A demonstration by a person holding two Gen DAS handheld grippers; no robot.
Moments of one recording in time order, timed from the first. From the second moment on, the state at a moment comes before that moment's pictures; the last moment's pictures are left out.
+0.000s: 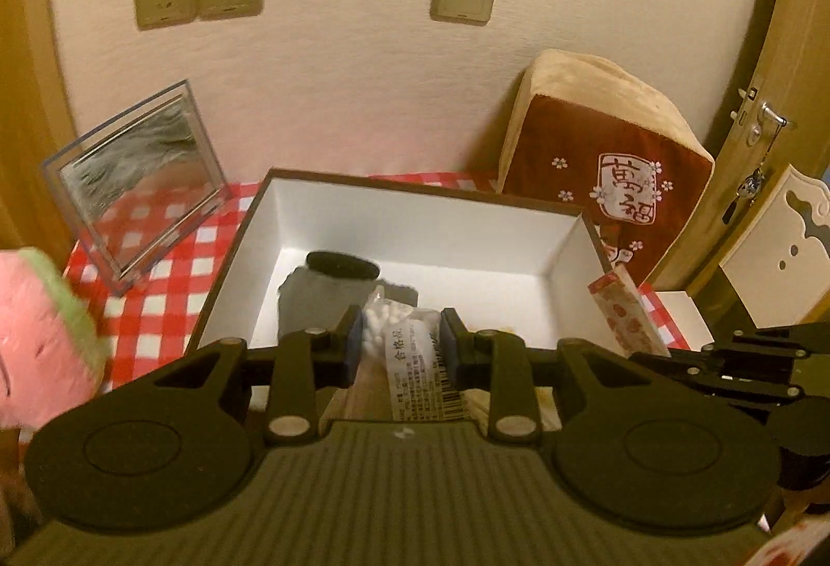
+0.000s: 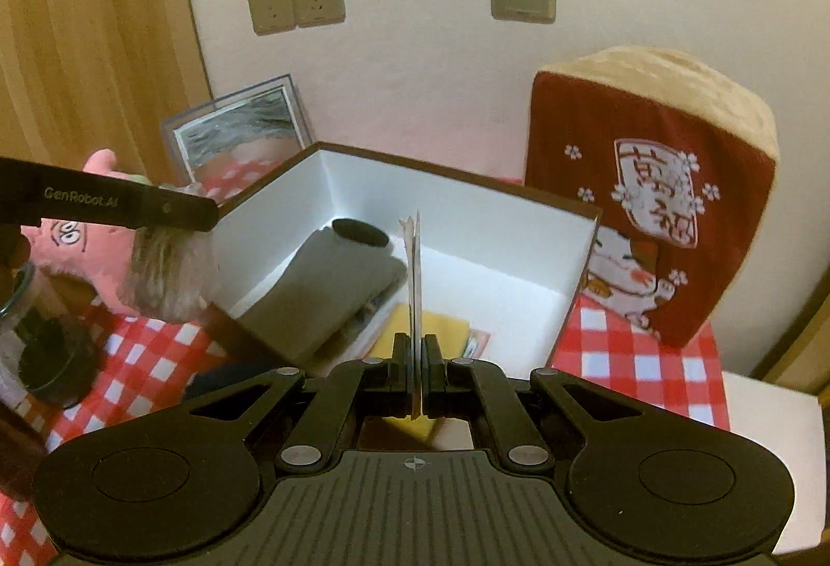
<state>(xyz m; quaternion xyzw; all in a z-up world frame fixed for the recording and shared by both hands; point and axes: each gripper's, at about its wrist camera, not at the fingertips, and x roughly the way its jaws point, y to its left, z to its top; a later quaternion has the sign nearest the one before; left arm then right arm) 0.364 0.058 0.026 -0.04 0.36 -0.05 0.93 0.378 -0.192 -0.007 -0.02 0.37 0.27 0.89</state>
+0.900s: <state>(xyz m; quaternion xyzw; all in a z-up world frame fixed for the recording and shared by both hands) 0.500 0.018 -0.001 -0.02 0.40 -0.08 0.91 0.485 -0.181 -0.050 -0.05 0.40 0.25 0.88</state>
